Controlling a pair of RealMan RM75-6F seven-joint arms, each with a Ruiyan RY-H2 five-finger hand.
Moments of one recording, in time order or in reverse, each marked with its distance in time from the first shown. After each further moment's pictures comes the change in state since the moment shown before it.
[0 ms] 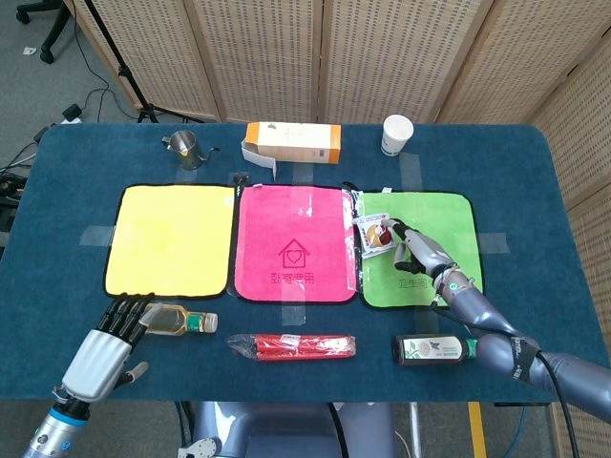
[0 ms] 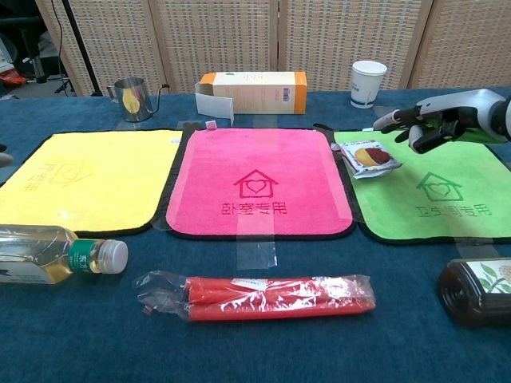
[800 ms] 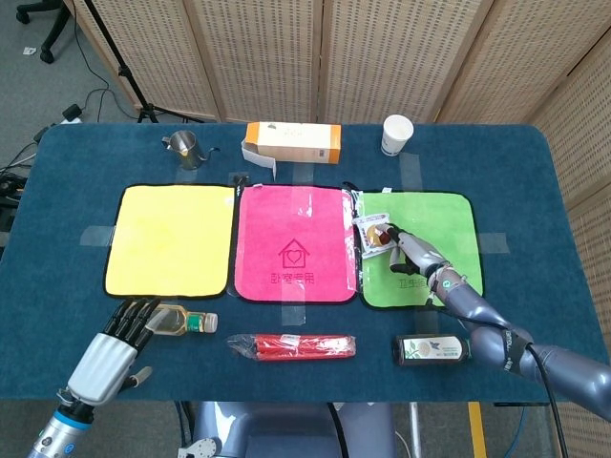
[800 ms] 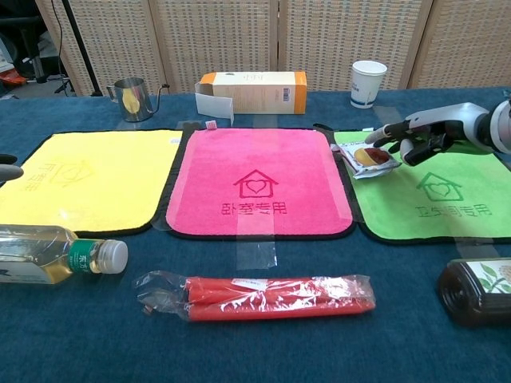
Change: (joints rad) left arm -0.003 -0.007 0.017 0.001 0.017 -0.012 0.010; right arm 0.033 -0.040 -0.015 0.070 -0.027 -0.078 0.024
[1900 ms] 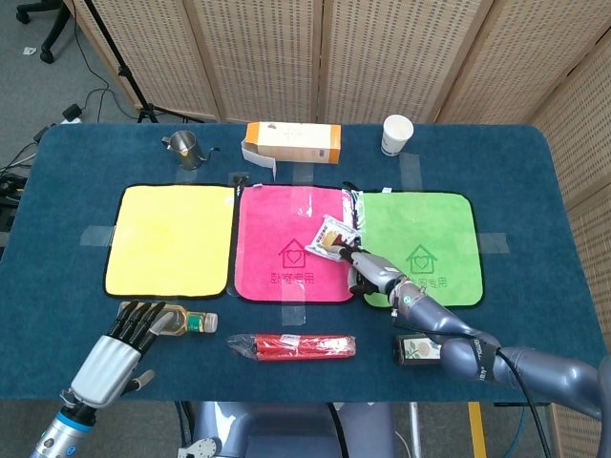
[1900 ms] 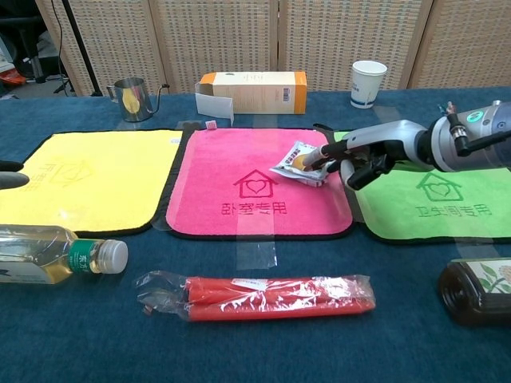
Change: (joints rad) left arm -0.004 -0.001 0.010 0.003 0.010 -0.007 -0.008; right arm 0.094 -0.046 -0.032 -0.126 -0.008 0.024 -0.070
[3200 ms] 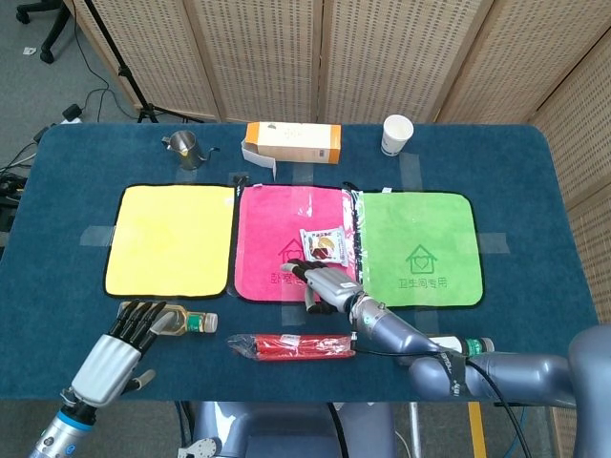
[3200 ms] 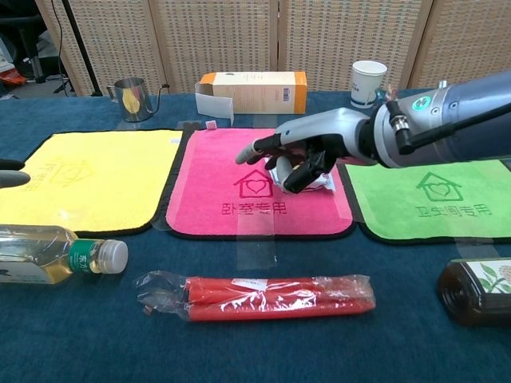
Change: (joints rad) left arm -0.007 0.002 0.000 0.005 0.001 0.000 -0.020; right arm 0.176 0.013 -0.051 -0.258 0.193 0.194 -0.229
